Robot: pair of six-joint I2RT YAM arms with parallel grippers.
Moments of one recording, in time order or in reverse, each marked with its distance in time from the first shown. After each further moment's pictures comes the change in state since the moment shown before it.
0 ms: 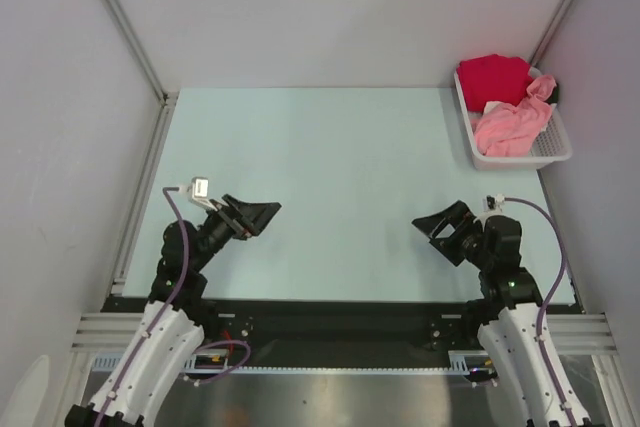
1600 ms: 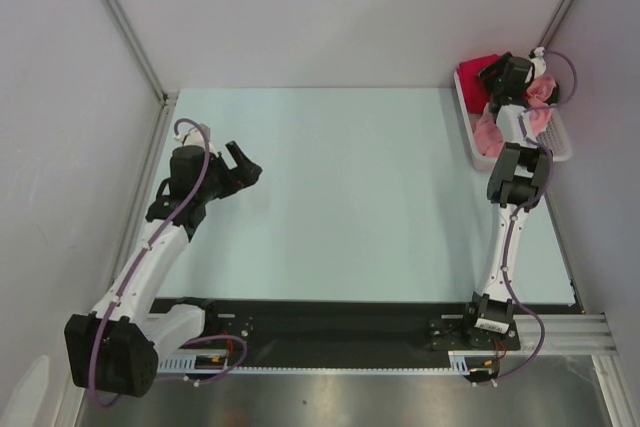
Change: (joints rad) left arm 0.109 0.634 0.556 -0.456 -0.280 0.359; right arm -0.314 2.229 2.022 0.409 0.408 -0.219
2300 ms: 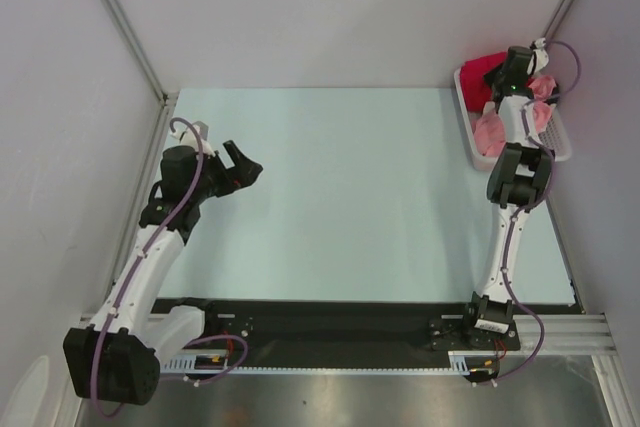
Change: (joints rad) left arm 0.036 -0.026 0.010 0.003 0.115 0.040; right arm 0.020 -0.007 0.100 -0.180 0.065 -0.042
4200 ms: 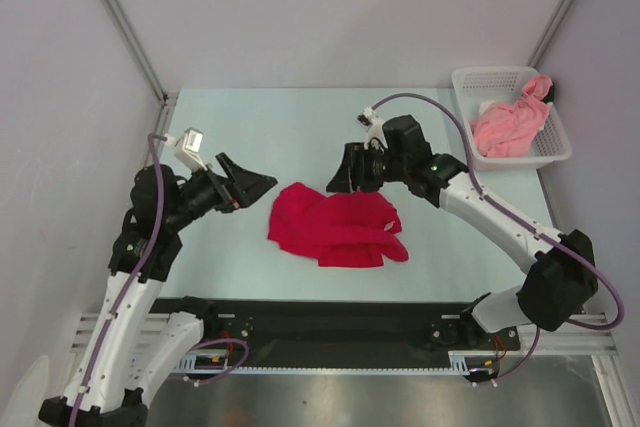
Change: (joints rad) left arm -0.130 -0.304 0.125 -0.166 0.264 -0.233; right arm 0.848 -1.216 -1.202 -0.195 -0.522 -0.177
